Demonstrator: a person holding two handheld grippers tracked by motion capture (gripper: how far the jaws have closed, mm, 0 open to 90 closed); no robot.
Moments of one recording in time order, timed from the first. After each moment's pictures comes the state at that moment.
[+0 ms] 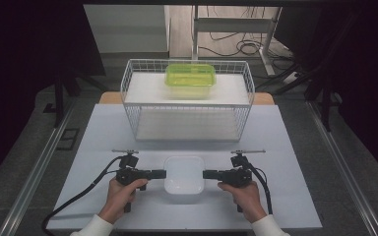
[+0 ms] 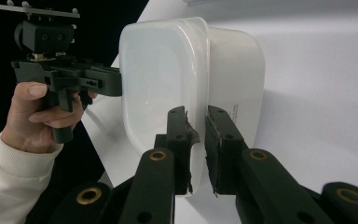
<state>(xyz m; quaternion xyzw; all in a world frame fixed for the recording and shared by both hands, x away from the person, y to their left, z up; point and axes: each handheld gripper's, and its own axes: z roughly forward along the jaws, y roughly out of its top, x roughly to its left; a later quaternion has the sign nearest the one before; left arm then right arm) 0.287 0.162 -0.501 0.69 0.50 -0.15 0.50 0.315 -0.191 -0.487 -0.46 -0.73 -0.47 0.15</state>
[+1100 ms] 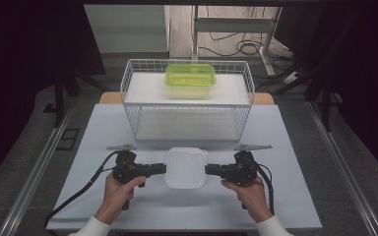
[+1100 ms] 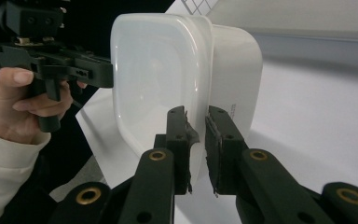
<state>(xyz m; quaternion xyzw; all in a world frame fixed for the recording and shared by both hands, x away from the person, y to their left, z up) 0.276 0.158 -0.460 0.71 0.46 -0.09 0.53 0.305 -0.192 -0.450 -0.41 -0.76 -0.50 0.08</state>
